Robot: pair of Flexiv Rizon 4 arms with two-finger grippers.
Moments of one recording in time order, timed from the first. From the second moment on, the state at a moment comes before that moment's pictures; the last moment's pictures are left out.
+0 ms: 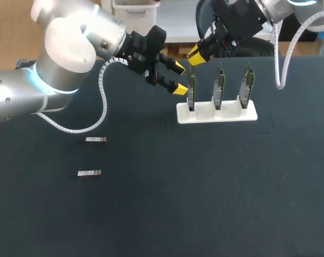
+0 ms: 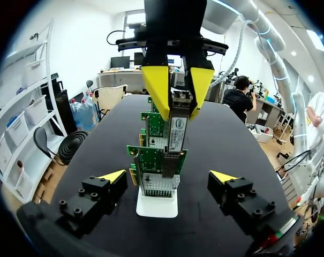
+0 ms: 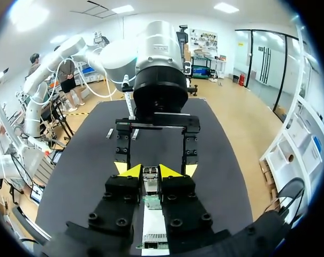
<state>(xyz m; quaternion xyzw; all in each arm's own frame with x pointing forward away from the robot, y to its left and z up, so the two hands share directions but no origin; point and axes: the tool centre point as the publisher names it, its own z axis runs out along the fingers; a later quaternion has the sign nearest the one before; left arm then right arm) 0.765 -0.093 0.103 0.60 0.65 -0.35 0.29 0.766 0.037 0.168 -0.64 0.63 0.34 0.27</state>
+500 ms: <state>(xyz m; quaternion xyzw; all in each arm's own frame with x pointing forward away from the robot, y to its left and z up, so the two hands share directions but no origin) 0.765 -0.093 0.103 0.60 0.65 -0.35 0.29 0.763 0.035 0.170 -0.64 0.63 0.34 0.28</state>
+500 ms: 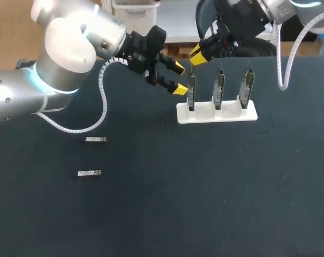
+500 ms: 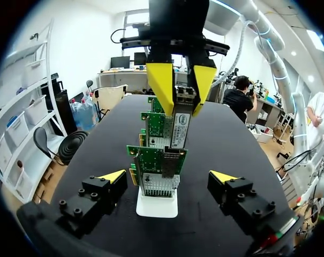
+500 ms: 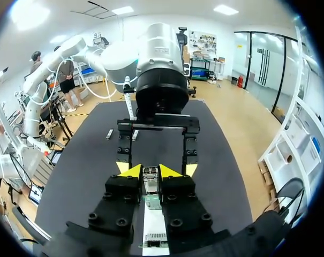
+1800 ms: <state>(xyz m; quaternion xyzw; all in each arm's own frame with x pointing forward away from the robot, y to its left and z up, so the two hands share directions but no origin) 0.765 -0.093 0.103 0.60 0.65 -0.35 0.29 0.764 0.035 0.168 -0.63 0.64 0.34 0.29</state>
